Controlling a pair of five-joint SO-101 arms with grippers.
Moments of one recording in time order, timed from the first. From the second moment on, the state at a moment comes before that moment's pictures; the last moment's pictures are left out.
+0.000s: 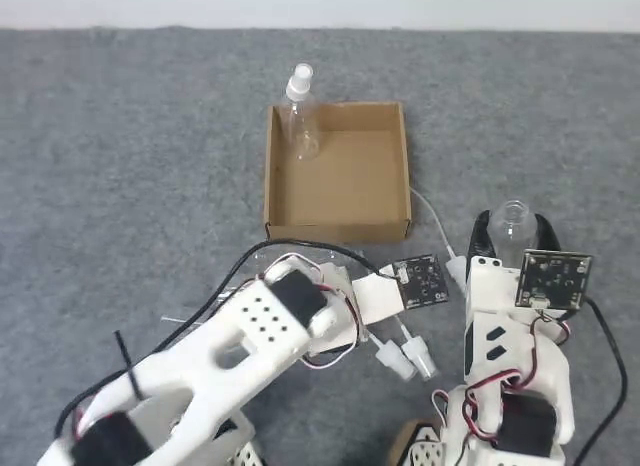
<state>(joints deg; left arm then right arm) 41.8 -27.5 48.7 68.8 -23.4 4.7 -103.2 73.1 53.1 4.0</state>
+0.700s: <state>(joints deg) 40.1 -42.9 49.4 68.8 -14.7 4.7 -103.2 73.1 53.1 4.0</state>
